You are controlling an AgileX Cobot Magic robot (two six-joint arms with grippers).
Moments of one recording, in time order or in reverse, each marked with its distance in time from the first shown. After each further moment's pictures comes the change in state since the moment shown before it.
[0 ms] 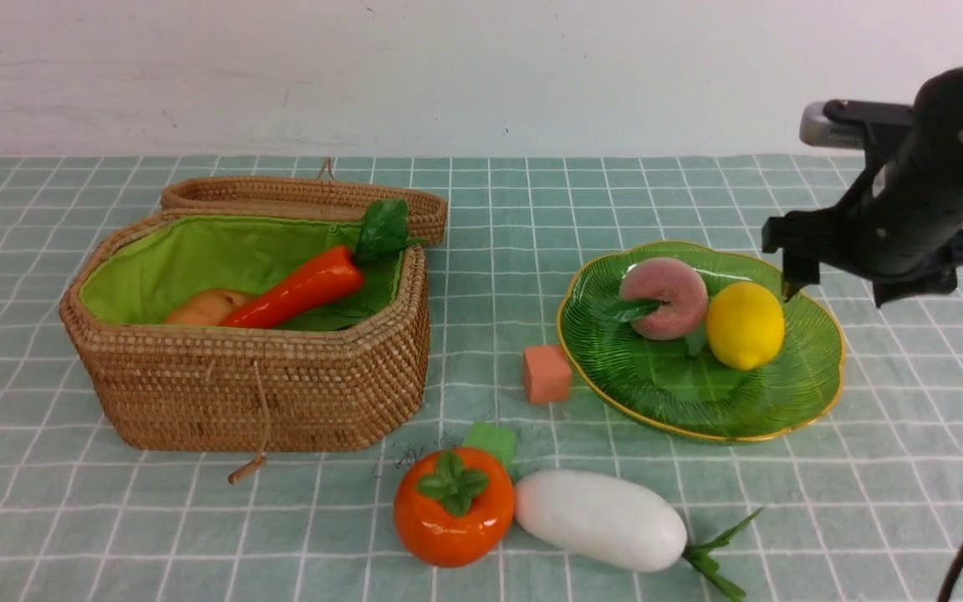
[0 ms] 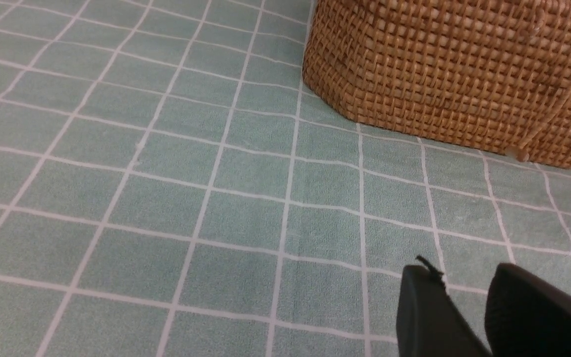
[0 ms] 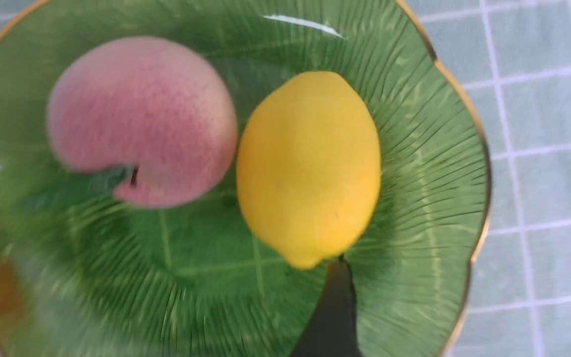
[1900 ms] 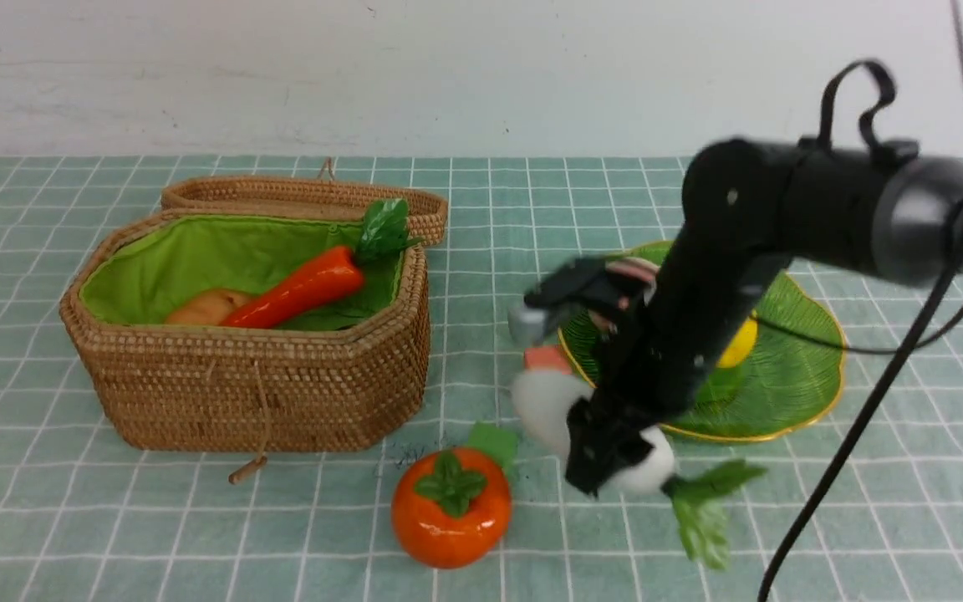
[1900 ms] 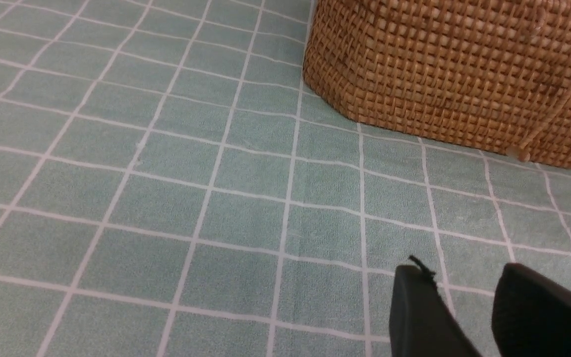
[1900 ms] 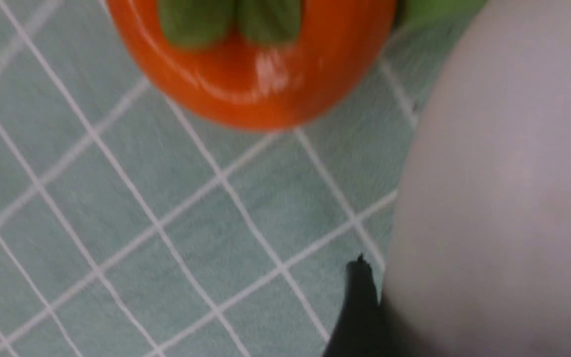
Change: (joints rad) right arm 0.286 0.150 -0.088 0.497 0.283 -0.920; left arm 0.000 0.000 0.000 0.000 0.000 0.000
